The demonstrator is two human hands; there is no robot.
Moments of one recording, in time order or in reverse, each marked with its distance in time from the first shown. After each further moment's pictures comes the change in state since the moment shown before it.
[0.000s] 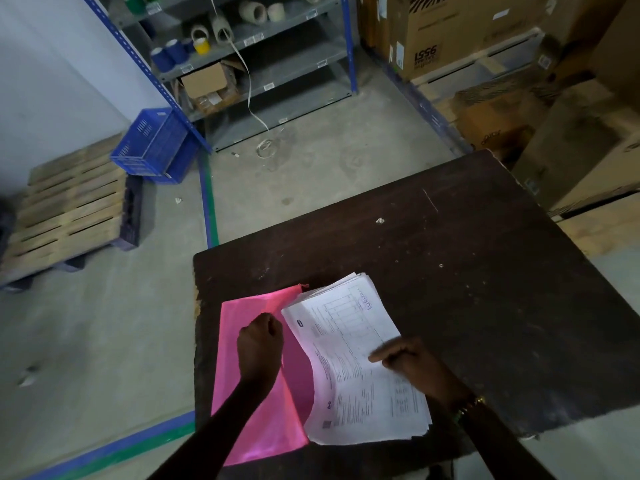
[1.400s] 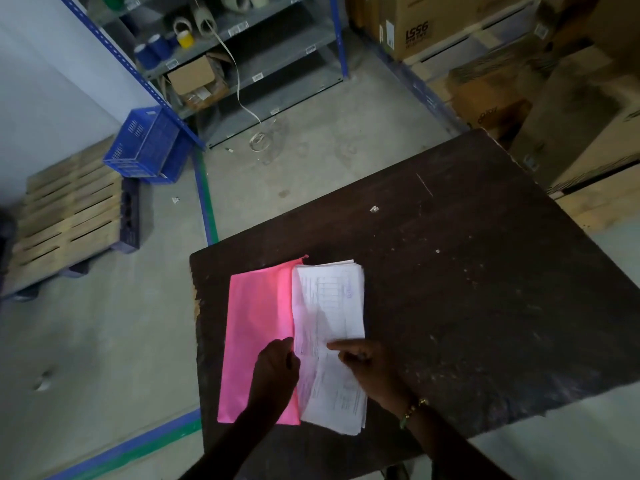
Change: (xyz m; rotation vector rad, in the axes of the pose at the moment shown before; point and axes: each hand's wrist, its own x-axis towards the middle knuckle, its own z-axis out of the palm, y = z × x) left_hand -0.051 -0.004 -0.005 0.071 -0.366 0.105; right_hand 0.005 -0.006 0.091 0.200 0.101 -0.095
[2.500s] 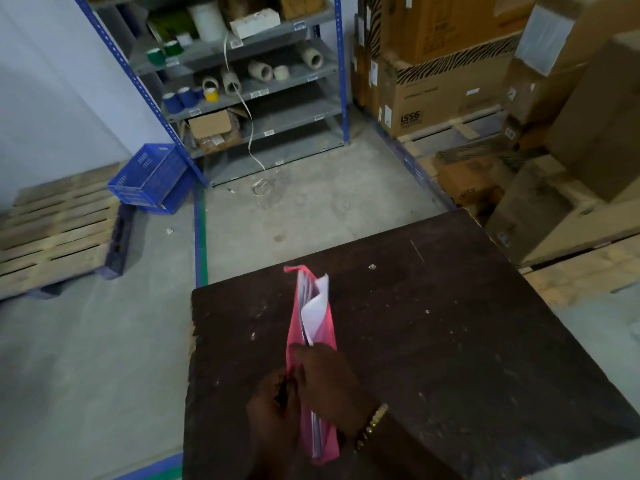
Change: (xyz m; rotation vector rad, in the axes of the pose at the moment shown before) left_hand -0.029 0.060 -0.057 -0.627 0.315 -0.034; right_hand -0.018 -0.203 0.034 -0.947 -0.148 -0.268
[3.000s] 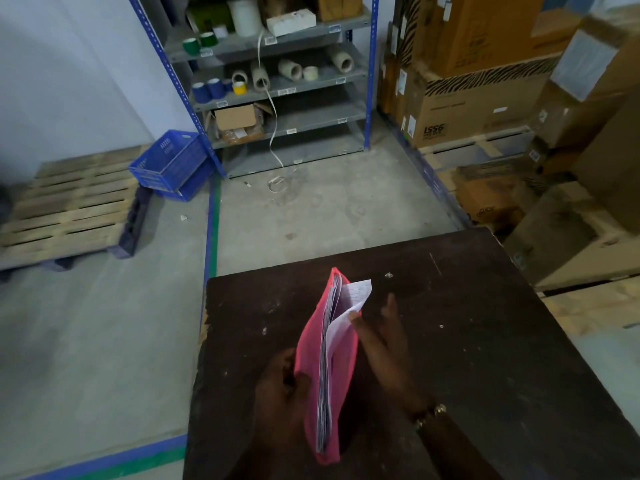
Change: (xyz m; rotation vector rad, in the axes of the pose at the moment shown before) left_hand 0.022 0.003 -0.018 0.022 -0.113 -0.039; right_hand 0.014 0.058 -0.018 0.777 0.348 0.295
